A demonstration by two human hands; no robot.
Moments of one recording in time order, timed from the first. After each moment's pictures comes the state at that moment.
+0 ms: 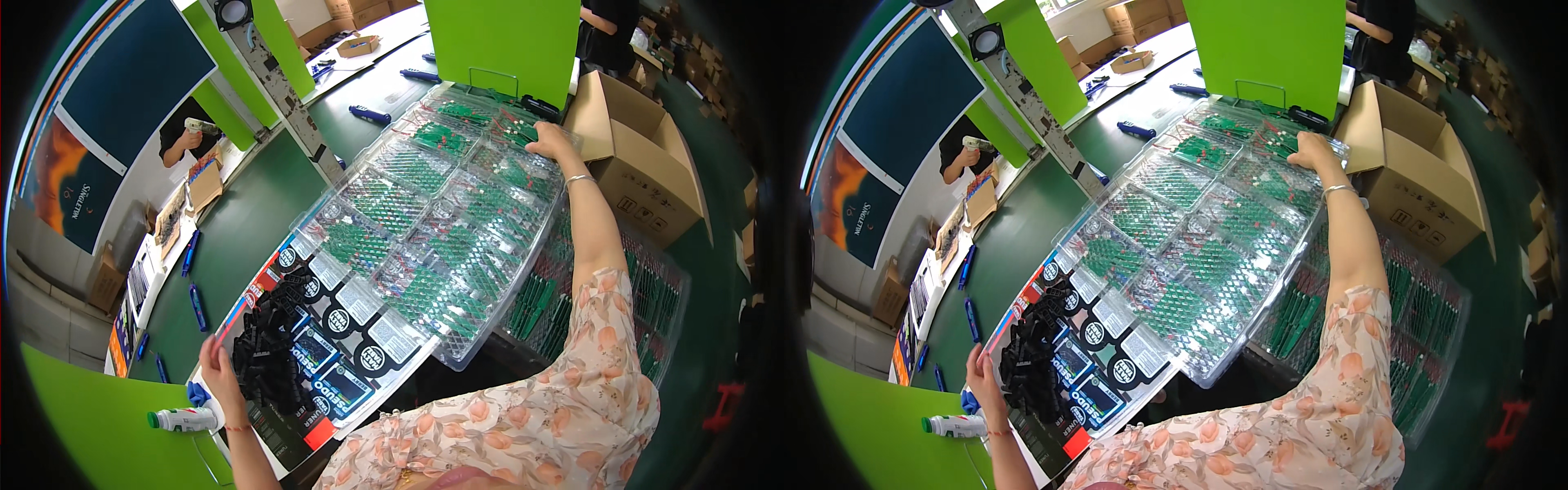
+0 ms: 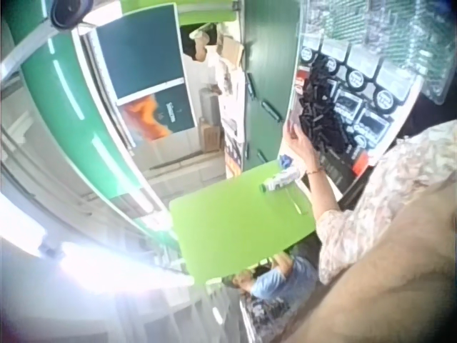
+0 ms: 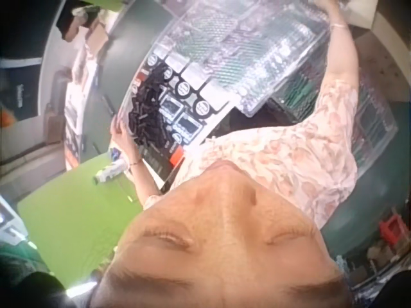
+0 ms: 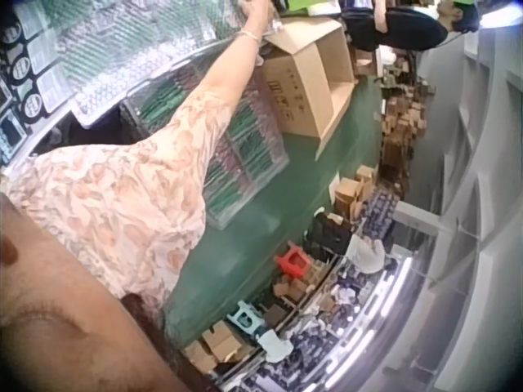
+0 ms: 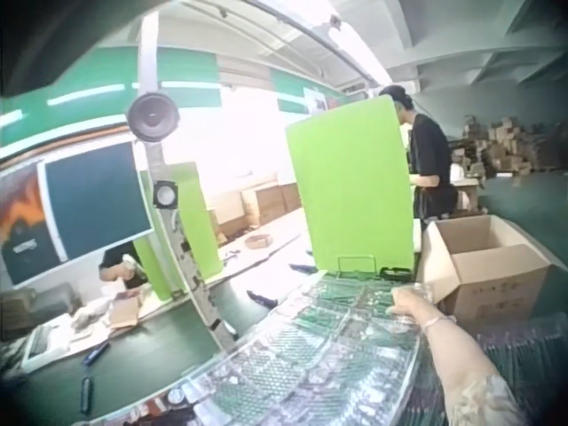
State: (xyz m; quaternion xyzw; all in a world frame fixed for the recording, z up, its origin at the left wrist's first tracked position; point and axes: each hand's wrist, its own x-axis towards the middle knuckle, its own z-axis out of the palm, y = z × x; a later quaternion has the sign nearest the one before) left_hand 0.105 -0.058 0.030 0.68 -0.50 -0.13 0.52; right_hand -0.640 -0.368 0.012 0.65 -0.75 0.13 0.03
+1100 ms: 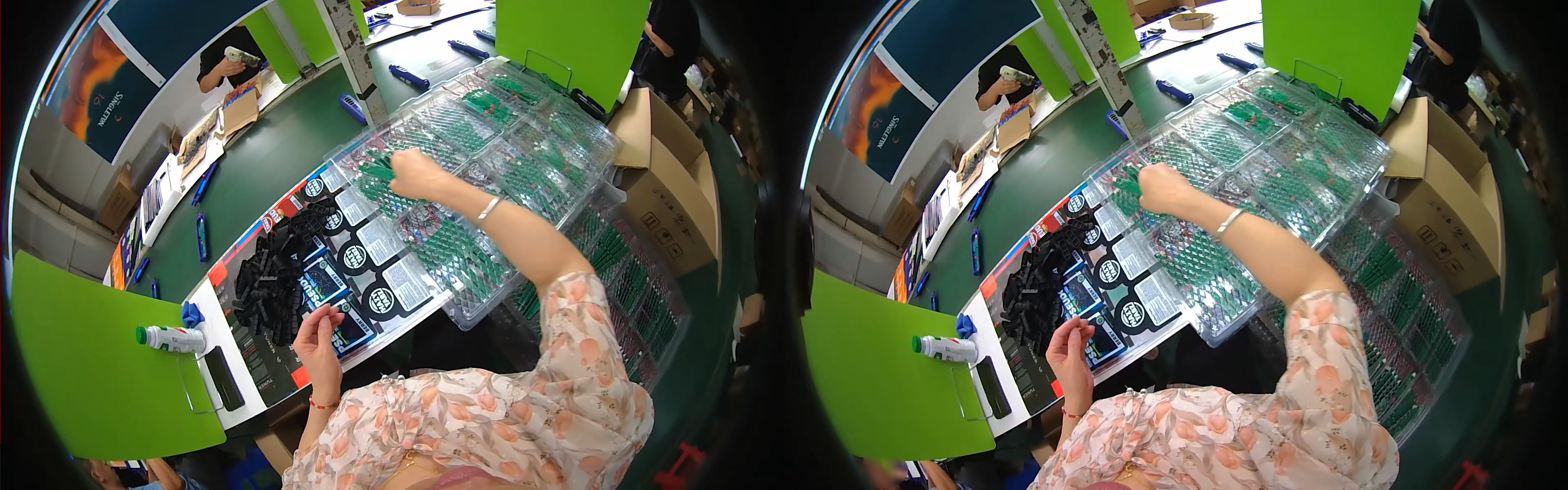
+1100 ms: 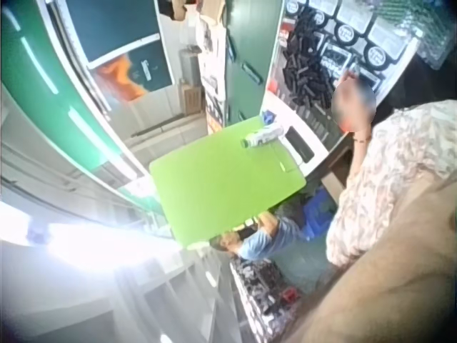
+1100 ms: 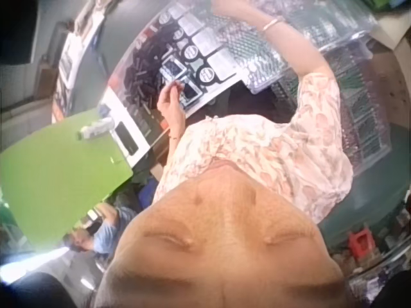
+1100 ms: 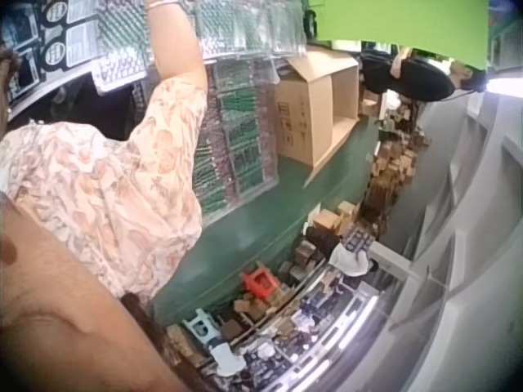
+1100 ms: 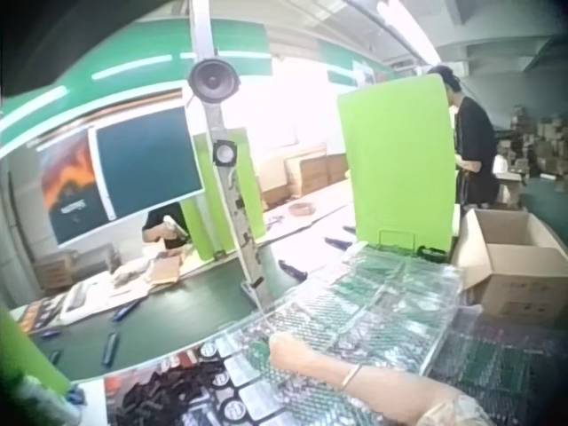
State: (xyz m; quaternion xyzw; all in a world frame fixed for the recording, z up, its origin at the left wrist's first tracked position) left_hand -0.090 0.015 -0.008 0.55 -0.35 -0.35 0.67; right_hand -0.274 -0.287 0.028 0.87 -0.44 0.16 -0.15
